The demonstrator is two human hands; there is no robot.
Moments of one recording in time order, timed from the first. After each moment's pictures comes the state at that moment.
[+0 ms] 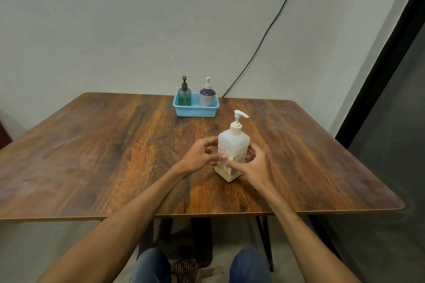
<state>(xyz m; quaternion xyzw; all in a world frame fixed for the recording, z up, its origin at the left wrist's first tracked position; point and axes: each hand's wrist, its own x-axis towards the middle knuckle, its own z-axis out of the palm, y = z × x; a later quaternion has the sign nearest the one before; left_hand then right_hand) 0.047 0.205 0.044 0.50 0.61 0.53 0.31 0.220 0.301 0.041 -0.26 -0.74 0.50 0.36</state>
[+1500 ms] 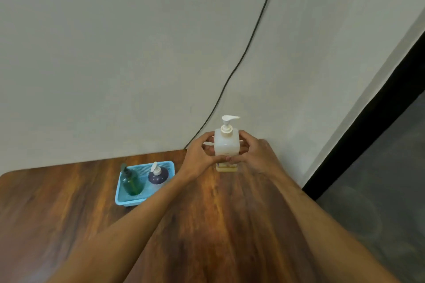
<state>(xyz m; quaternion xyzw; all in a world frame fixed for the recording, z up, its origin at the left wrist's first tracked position) -0.048 0.554 0.272 0.45 0.69 0.51 0.22 0.121 0.649 0.326 -0.32 -0.78 0.51 0.20</state>
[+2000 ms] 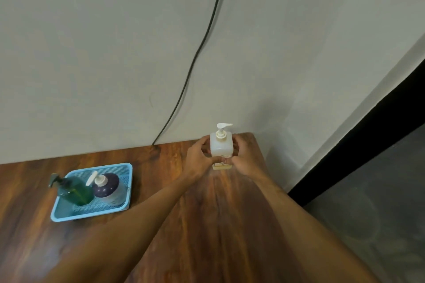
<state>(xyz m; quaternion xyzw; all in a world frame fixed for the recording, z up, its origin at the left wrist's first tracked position) -0.014 0.718 0.152 0.39 0.74 0.49 0.25 0.129 0.803 0.207 -0.40 -0.77 0.48 0.15</state>
